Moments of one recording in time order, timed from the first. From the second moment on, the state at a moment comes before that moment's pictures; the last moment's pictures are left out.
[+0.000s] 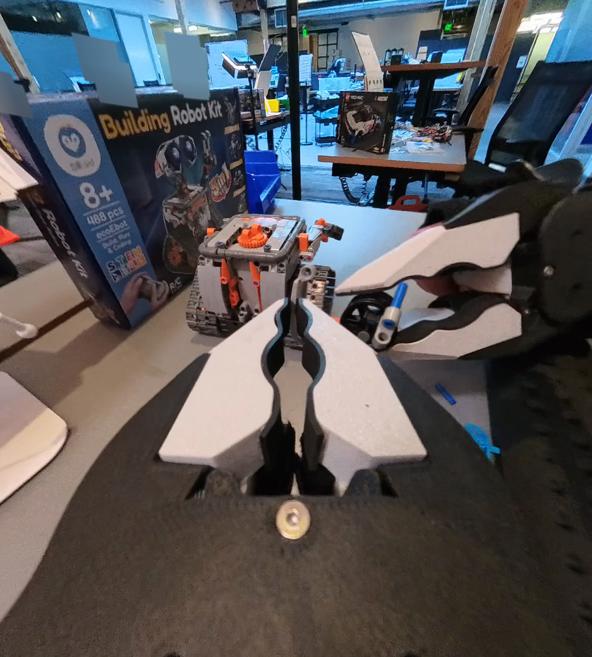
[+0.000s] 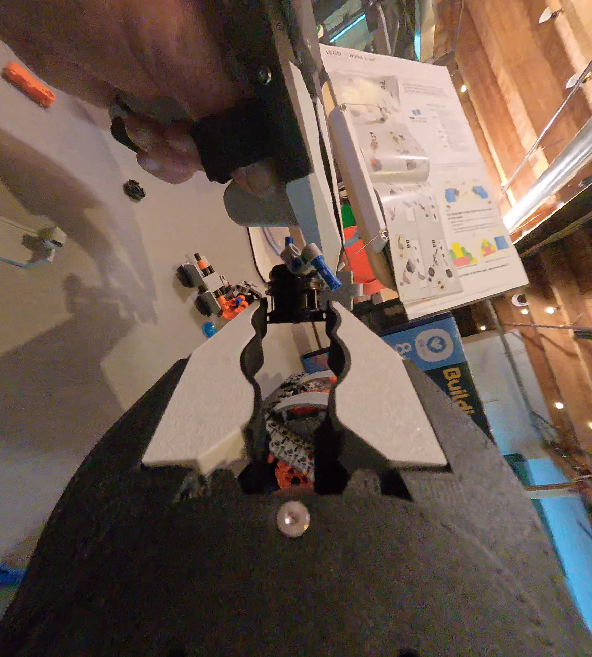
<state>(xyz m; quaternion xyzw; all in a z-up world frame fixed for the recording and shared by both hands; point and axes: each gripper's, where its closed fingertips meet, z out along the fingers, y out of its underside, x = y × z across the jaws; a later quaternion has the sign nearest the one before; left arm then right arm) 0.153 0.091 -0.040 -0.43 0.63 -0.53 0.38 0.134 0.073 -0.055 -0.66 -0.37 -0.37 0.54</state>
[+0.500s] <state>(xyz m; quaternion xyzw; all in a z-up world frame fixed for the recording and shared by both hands) 0.144 0.075 -0.029 -0.37 0.65 -0.54 0.38 0.117 0.065 -0.056 -0.59 -0.44 -0.43 0.52</state>
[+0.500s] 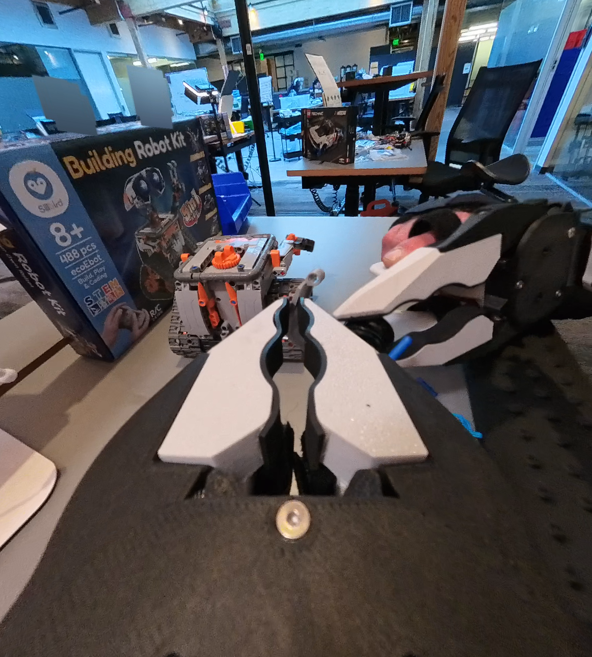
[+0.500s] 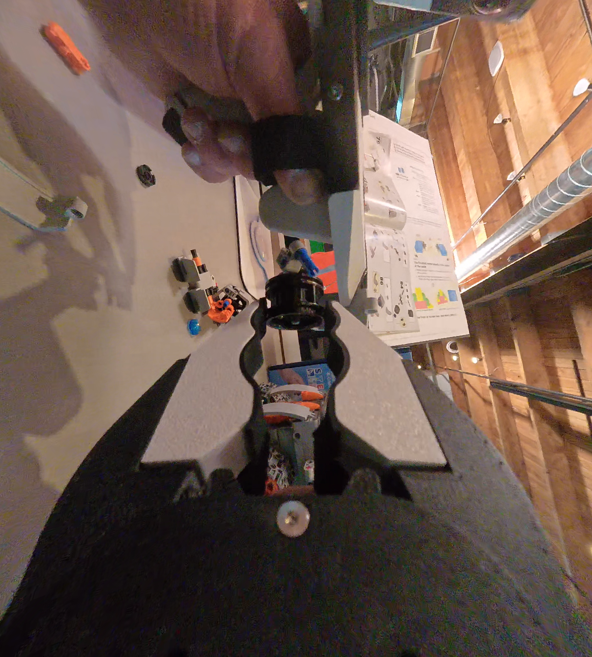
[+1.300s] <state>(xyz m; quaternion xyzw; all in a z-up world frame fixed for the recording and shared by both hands) 0.124 0.063 -0.030 -0.27 0.72 -0.51 0.39 0.151 0.066 -0.048 -0.63 -0.37 -0.45 0.51</state>
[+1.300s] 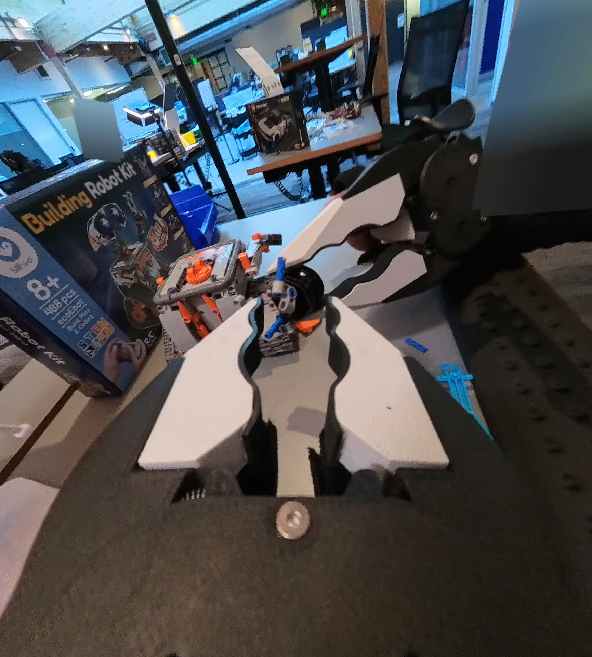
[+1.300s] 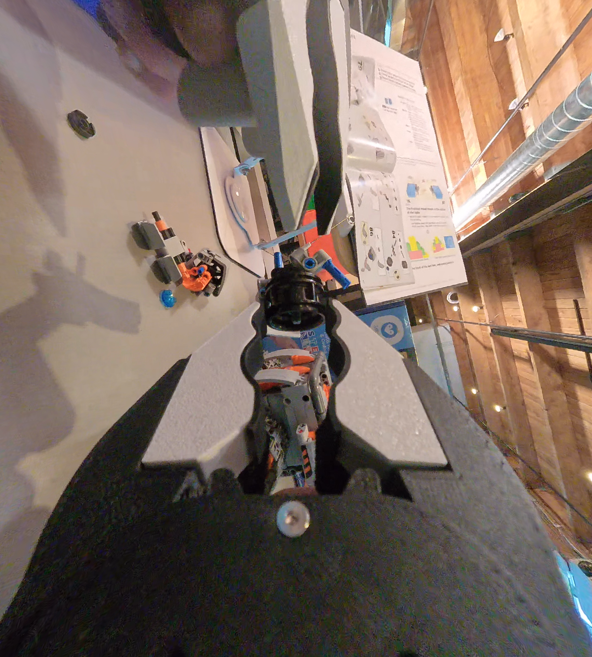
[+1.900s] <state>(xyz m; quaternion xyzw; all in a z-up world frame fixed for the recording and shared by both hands) 0.126 0.058 -0.027 -0.33 0.67 -0.60 0.29 0.136 0.066 -0.045 -0.62 -0.39 -0.45 0.52</state>
